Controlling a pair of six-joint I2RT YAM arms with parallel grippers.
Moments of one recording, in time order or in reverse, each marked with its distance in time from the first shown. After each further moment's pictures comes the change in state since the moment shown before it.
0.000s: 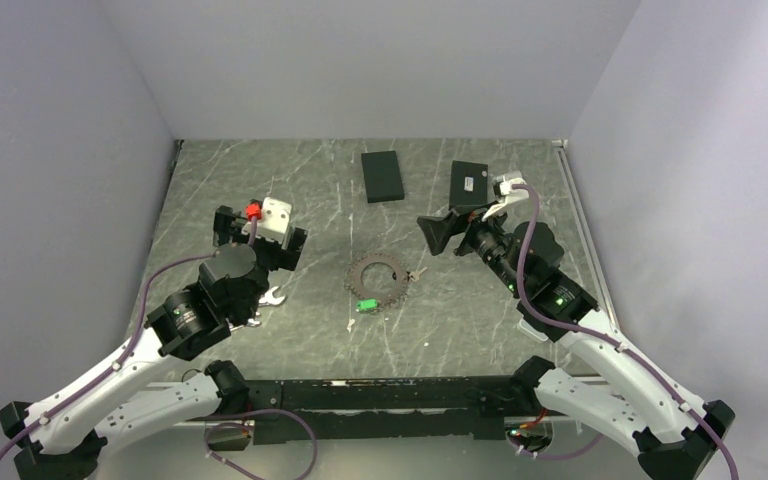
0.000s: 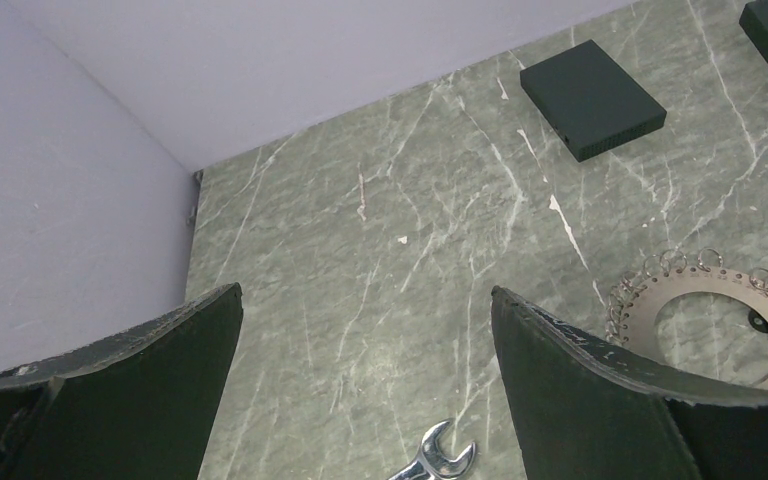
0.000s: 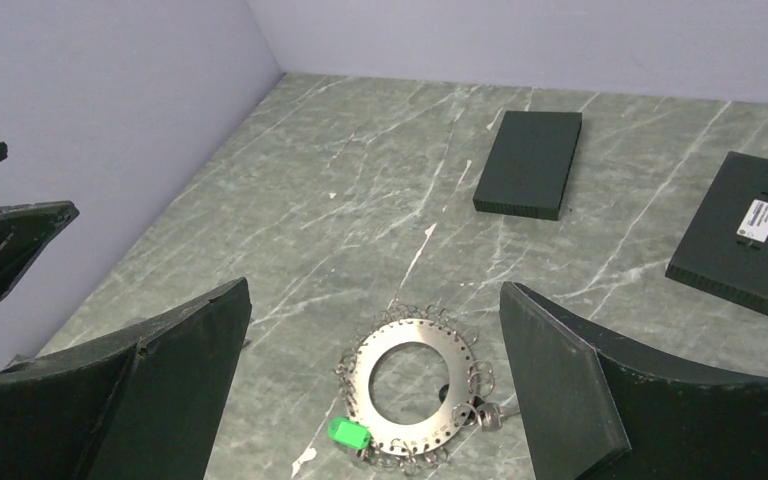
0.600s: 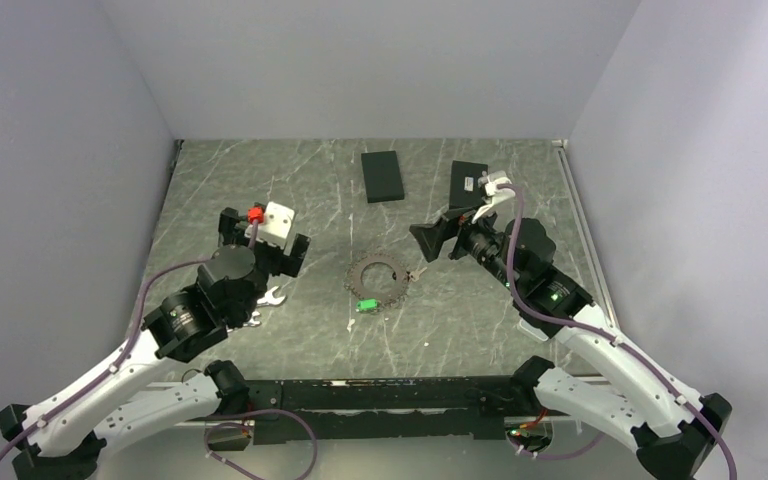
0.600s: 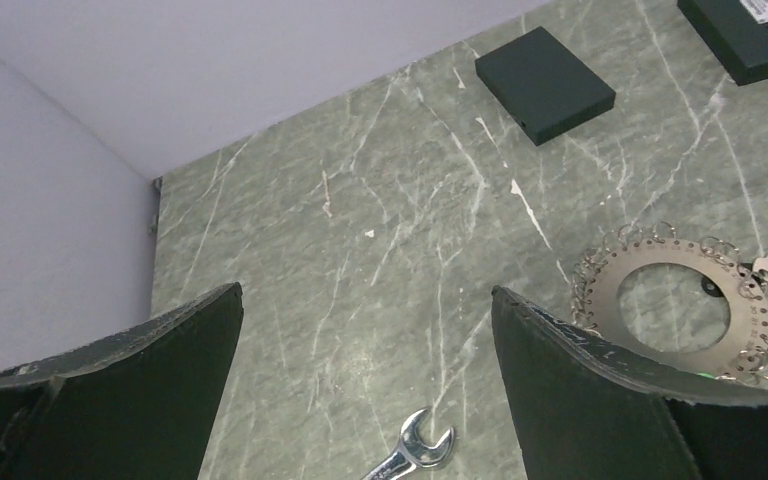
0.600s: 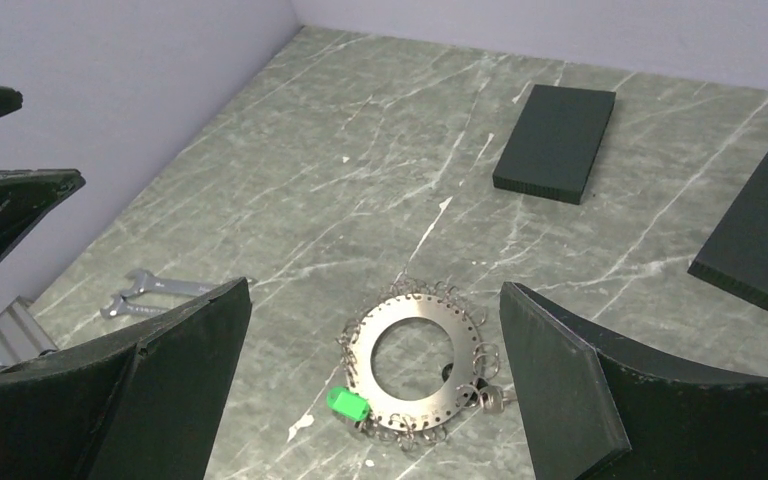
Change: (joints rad) left arm 0.004 -0.019 0.000 -0.043 0.097 -0.021; right arm -0.001 0.033 0.008 -0.026 -0.076 -0.040
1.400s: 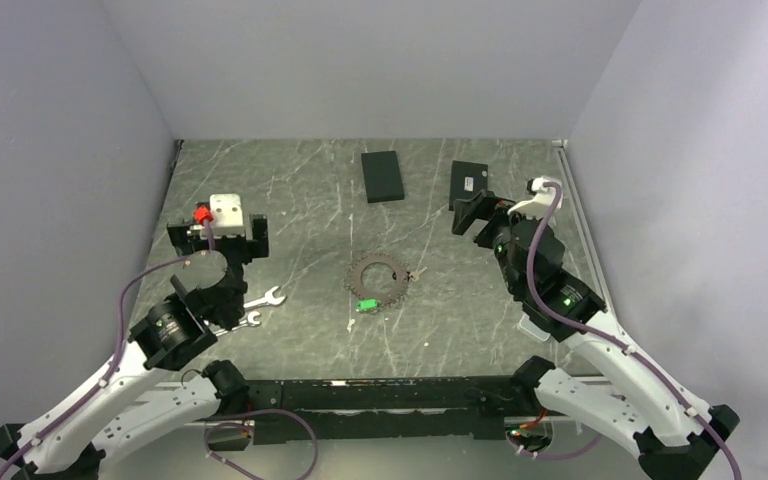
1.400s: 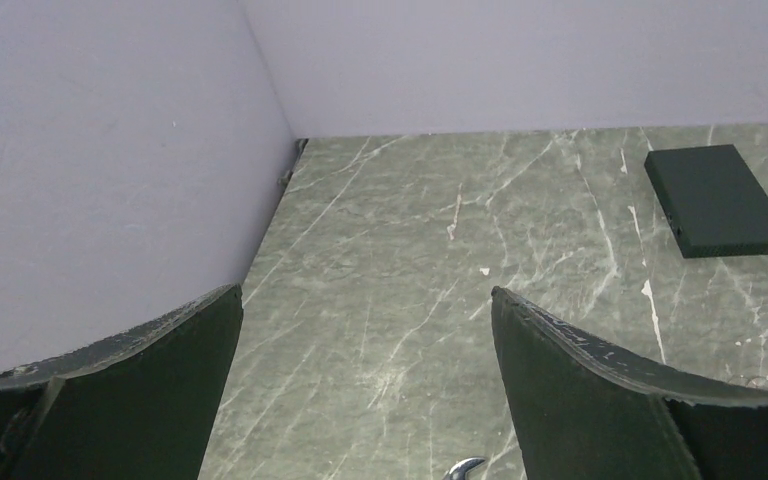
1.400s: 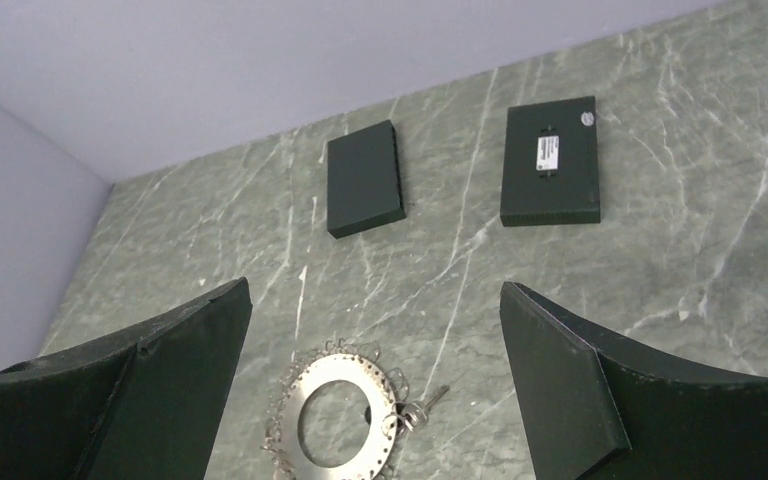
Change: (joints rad) left arm 0.049 -0.070 -0.026 0.118 -0.346 -0.024; right arm 0.000 -0.027 0.045 -0.138 0.547 0.206
